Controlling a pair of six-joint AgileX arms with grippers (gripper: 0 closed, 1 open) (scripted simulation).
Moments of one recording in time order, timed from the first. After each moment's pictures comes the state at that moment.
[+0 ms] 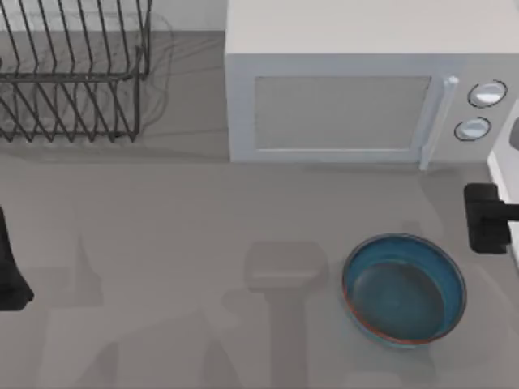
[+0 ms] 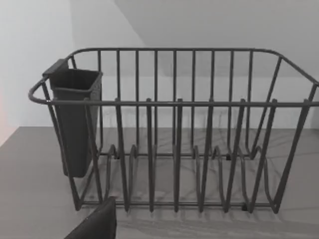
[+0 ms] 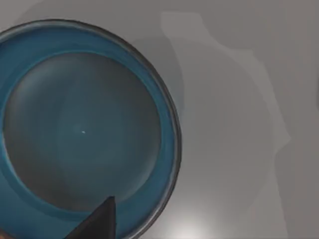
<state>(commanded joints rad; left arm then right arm) 0.00 0.00 0.00 0.00 0.00 0.00 0.31 1.31 0.99 -0.96 0.00 0.32</state>
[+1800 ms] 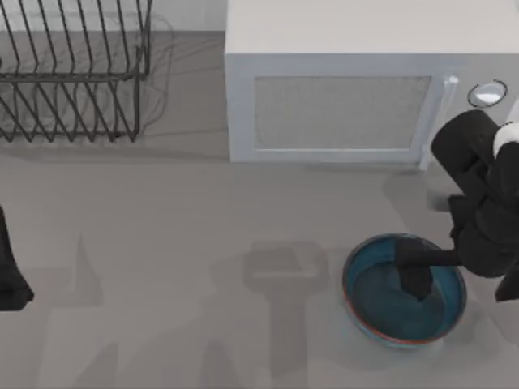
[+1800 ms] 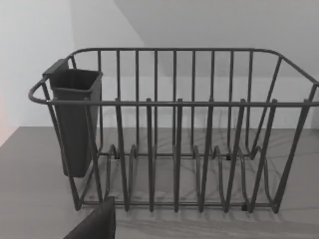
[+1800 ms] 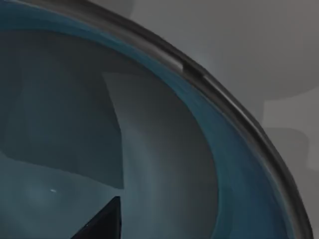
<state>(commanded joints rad) 0.00 0.00 0.00 0.00 0.00 0.00 0.40 1.76 0.98 -0.79 0.00 0.41</state>
